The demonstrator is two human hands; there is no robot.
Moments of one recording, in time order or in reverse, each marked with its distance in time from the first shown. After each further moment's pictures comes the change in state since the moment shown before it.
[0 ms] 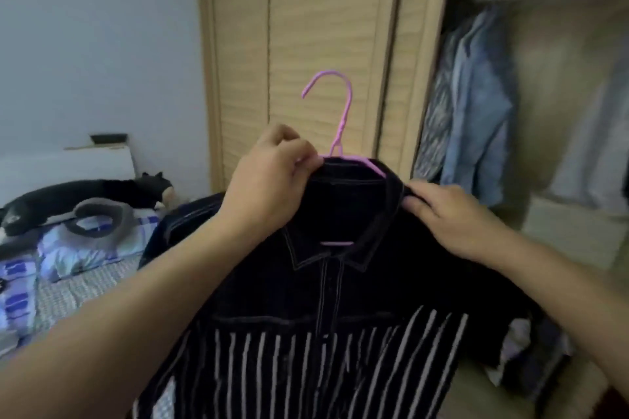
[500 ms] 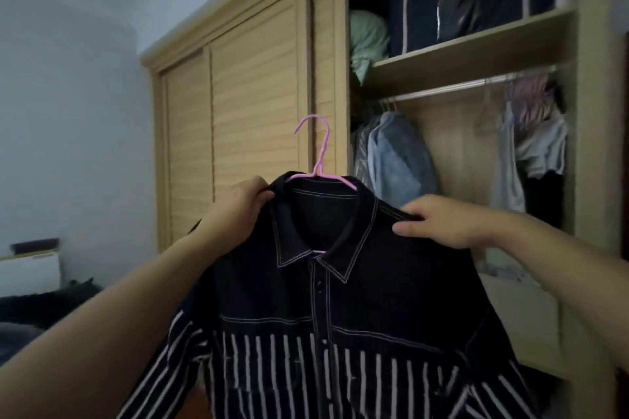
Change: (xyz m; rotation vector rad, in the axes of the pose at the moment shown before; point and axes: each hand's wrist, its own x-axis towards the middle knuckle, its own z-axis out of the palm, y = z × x) left_hand 0.164 0.063 0.135 0.075 -0.121 0.022; right_hand 0.032 0.177 -0.177 0.038 -0.195 0.135
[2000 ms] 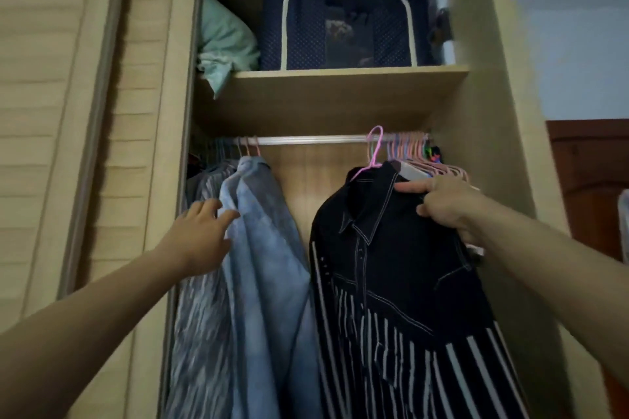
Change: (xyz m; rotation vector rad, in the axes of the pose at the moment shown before) left_hand 0.437 -0.045 0.426 0.144 -0.049 0.424; right_hand 0.244 0.251 -0.130 0.260 0.850 0.627
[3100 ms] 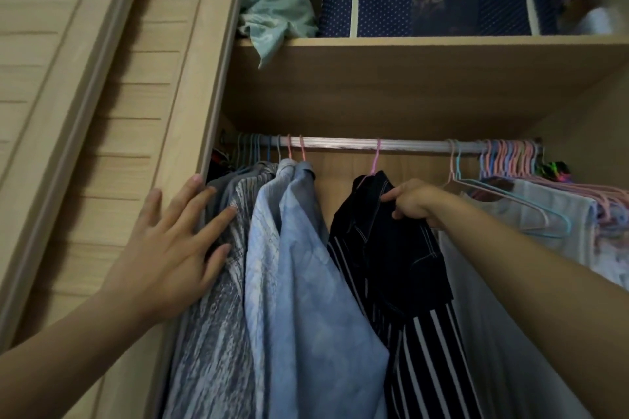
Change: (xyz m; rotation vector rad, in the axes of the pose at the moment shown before) left_hand 0.056 -0.104 0.103 0.230 0.505 0.054; right_hand 0.268 -0.021 0.174 -0.289 -0.124 -0.040
